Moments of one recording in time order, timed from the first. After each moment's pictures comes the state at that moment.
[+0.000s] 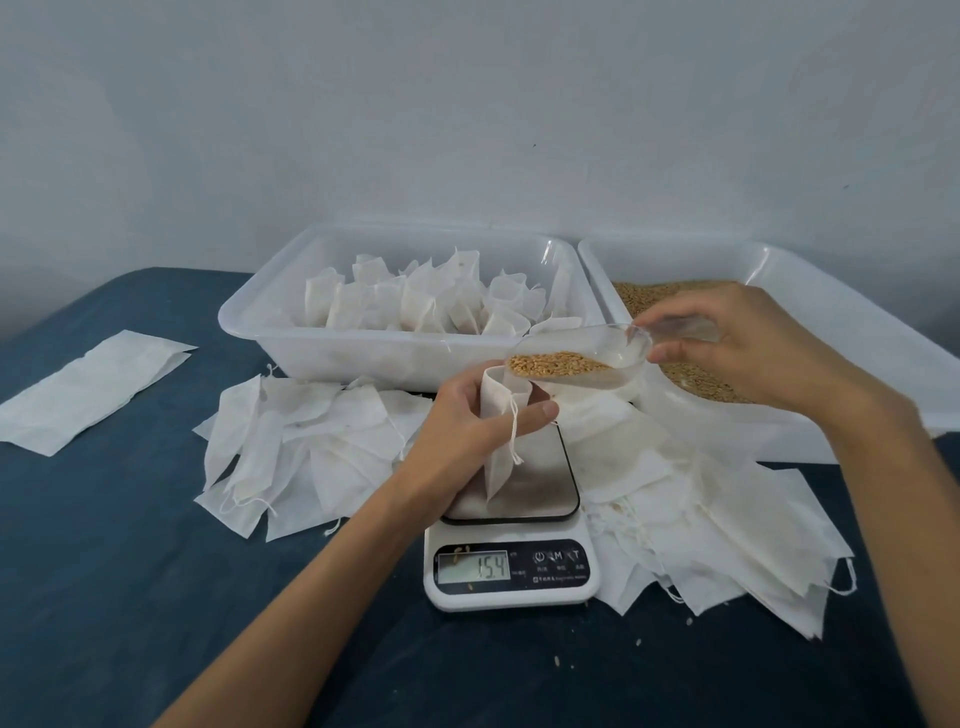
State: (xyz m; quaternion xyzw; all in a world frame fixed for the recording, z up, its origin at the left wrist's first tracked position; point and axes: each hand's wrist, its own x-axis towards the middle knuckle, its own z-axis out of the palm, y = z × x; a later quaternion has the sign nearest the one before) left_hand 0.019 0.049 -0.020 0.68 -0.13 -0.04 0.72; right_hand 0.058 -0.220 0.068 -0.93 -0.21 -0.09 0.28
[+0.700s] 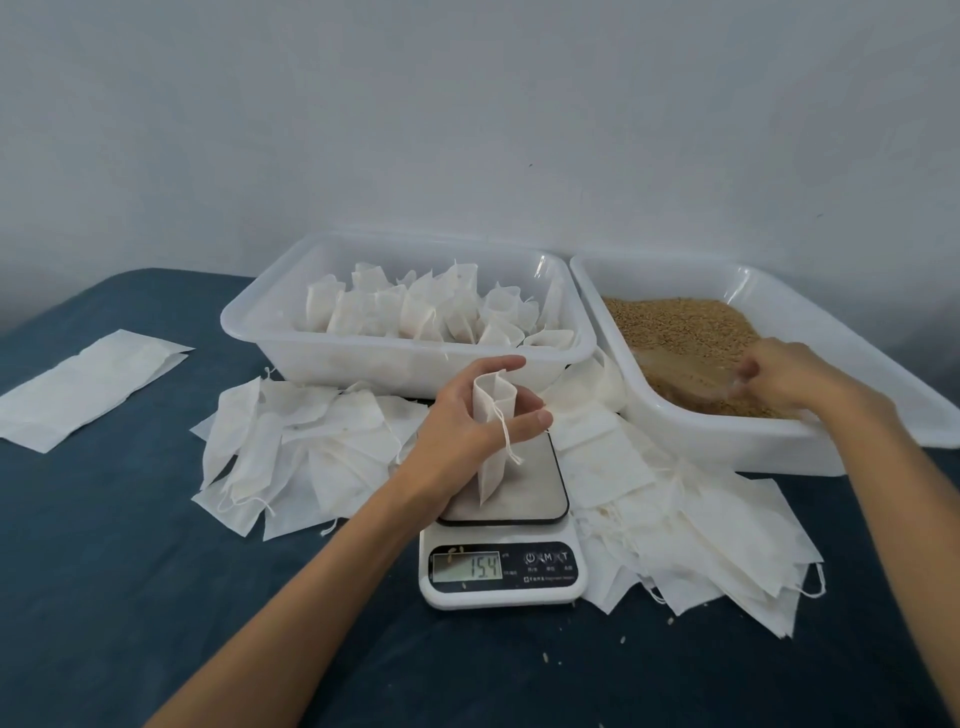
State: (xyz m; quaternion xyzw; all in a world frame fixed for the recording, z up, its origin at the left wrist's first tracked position) left_hand 0.016 0.047 -0.014 0.67 -0.12 -0.02 0.73; right_hand 0.122 -0.321 0.026 -0.99 0.09 0.03 0.06
